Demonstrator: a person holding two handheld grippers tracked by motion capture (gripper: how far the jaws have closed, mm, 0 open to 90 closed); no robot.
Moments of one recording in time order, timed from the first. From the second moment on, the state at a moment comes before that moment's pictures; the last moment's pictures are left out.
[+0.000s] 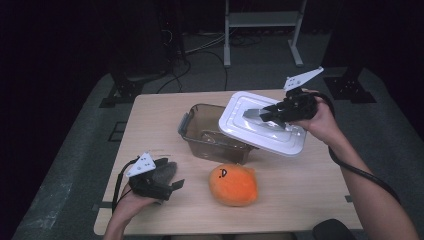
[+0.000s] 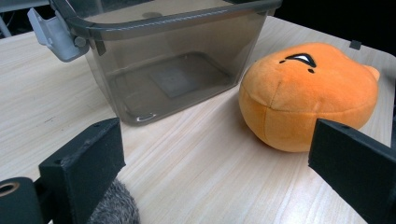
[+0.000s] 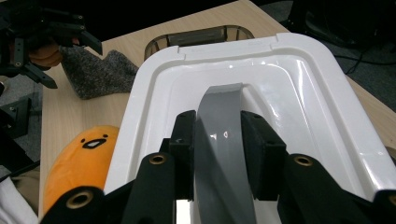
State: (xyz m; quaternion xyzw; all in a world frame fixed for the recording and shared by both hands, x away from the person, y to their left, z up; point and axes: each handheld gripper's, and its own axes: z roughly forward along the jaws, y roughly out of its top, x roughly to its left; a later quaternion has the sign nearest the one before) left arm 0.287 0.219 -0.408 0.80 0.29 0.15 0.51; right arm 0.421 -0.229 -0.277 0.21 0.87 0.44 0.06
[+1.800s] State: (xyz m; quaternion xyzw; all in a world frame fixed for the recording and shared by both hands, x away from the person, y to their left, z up) left arm 0.287 0.217 -0.410 0.80 0.29 0.14 0.51; right arm 0.361 -0.351 -0.326 0.31 0.83 0.45 0.07
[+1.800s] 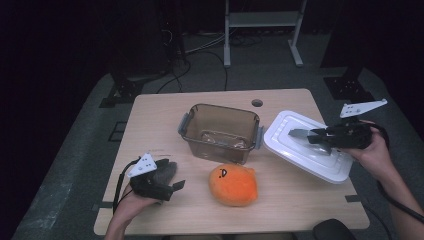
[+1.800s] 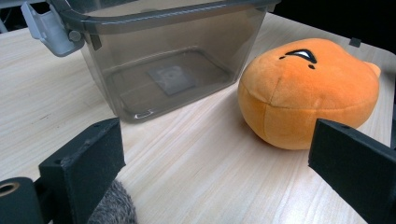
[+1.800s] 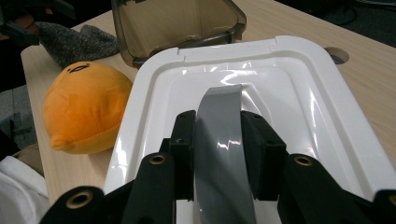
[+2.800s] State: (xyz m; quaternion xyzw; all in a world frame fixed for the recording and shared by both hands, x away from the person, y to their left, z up) left arm 0.286 0.216 -0.408 0.80 0.29 0.14 0.51; right arm 0.356 -0.370 -0.386 0.35 0.83 0.44 0.04
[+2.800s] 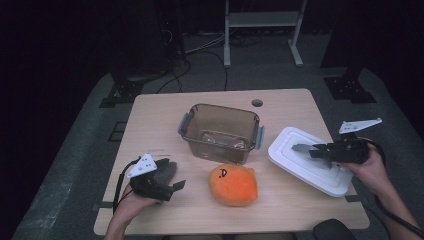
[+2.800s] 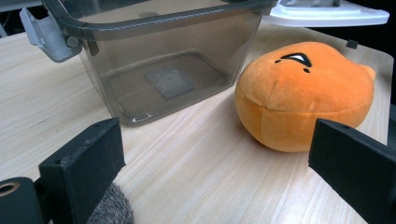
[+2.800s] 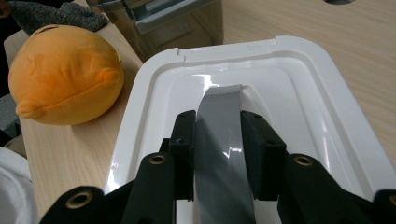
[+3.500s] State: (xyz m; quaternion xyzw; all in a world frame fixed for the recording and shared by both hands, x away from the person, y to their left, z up) left arm 0.286 0.216 -0.408 0.80 0.28 0.14 0.51; right arm 0.355 -0.361 -0.422 0.36 0.83 0.44 0.02
